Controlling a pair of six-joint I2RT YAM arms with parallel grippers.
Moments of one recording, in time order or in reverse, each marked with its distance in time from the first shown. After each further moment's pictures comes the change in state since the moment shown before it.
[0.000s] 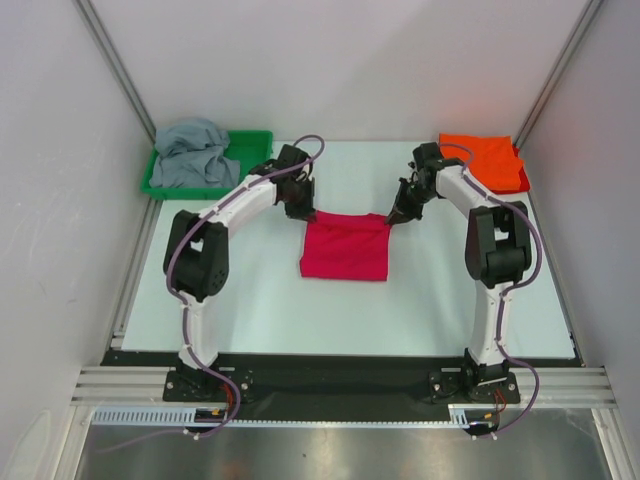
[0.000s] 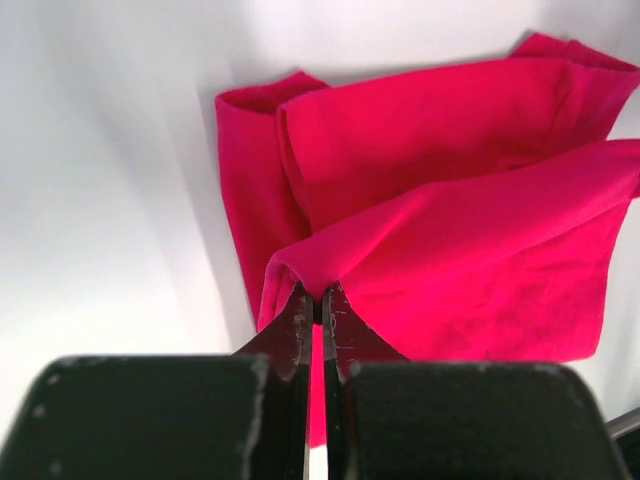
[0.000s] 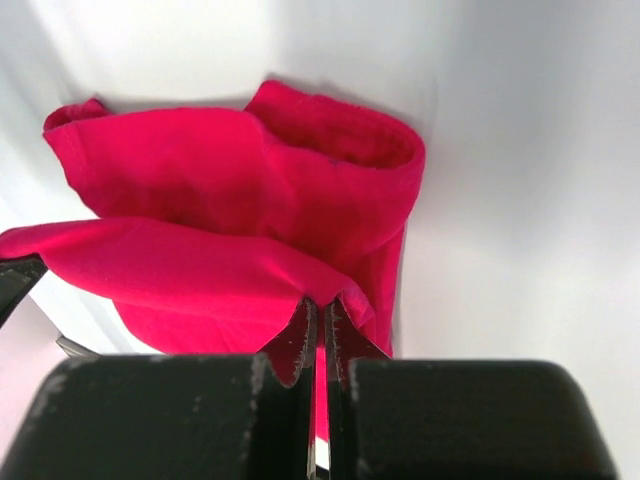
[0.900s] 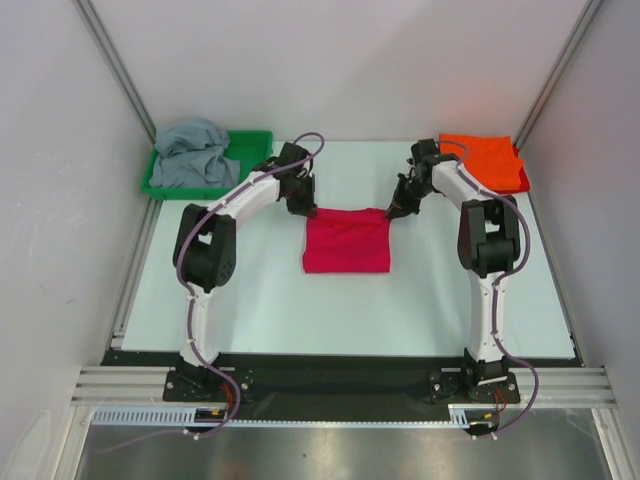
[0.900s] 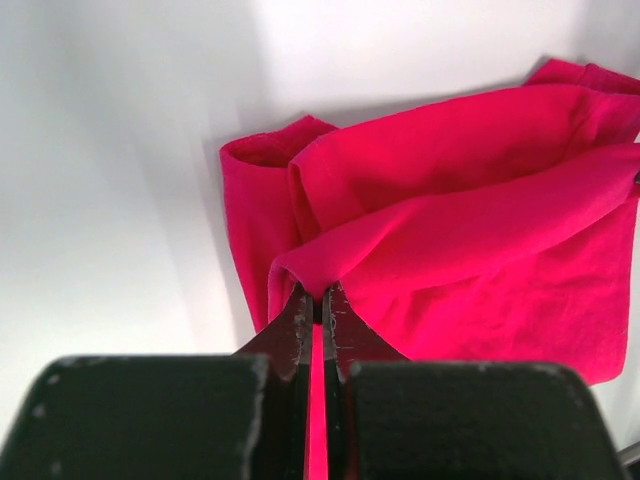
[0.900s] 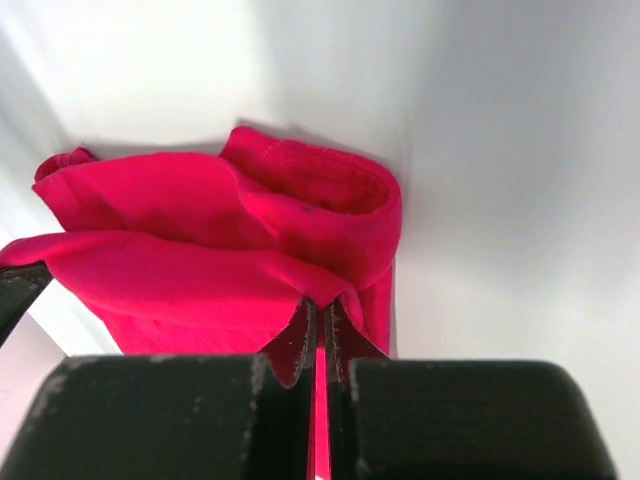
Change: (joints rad) left arm 0.026 0.117 0.095 0.029 0.009 -0.008; right arm -0.015 0.141 0.151 -0.018 -0.001 0.000
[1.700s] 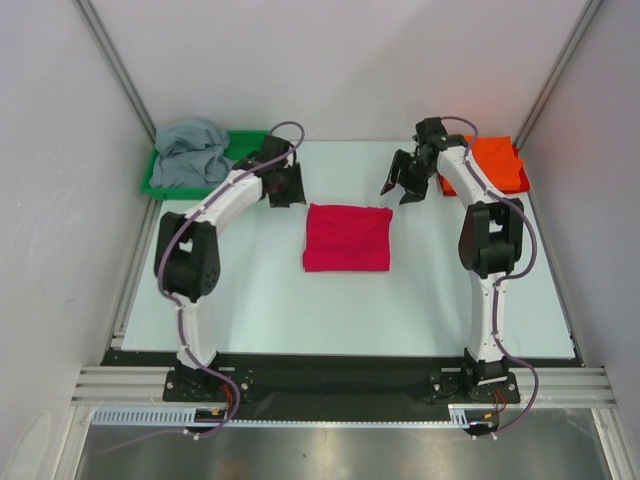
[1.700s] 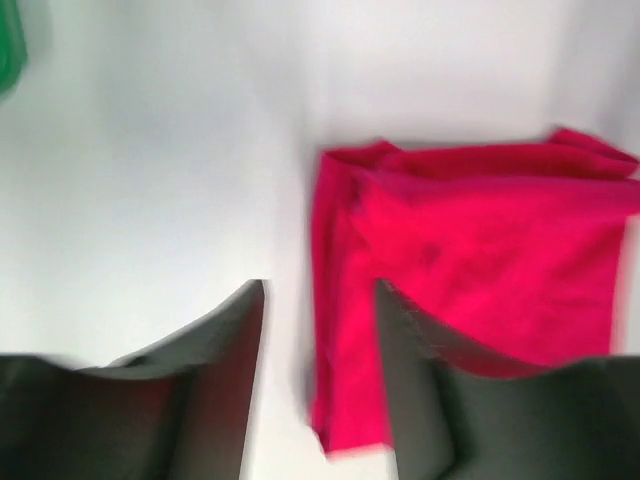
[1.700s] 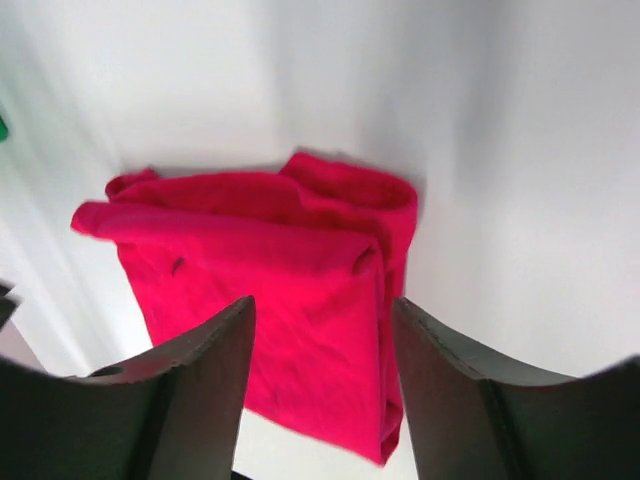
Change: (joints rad) left arm 0.047 -0.105 -0.051 0.018 -0.127 -0.043; right arm -0.002 0.003 0.205 -0.094 0.073 -0.015
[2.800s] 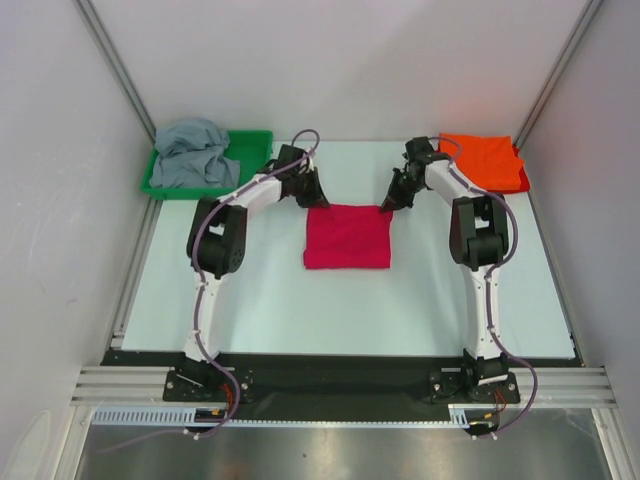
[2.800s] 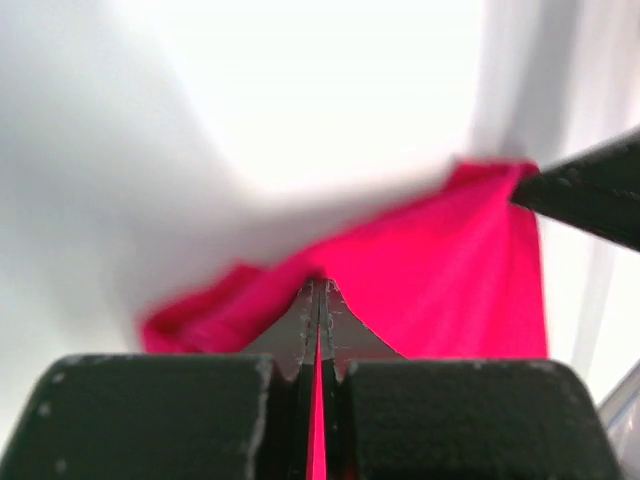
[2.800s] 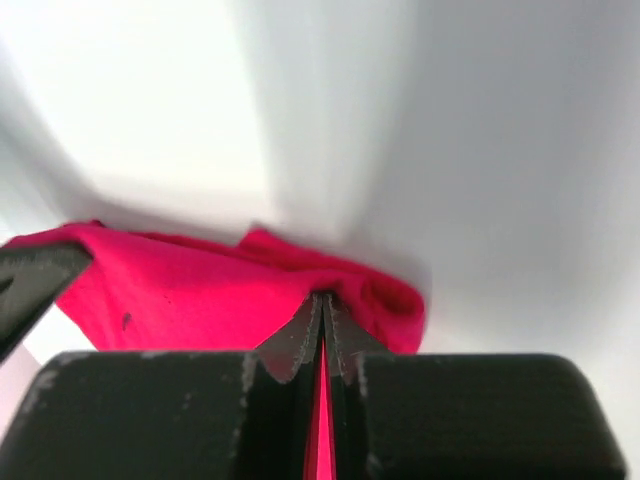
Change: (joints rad) left arm -0.006 0.271 0.103 0.255 0.353 -0.069; right arm 0.019 0.116 -0.088 0.169 -0.034 0.034
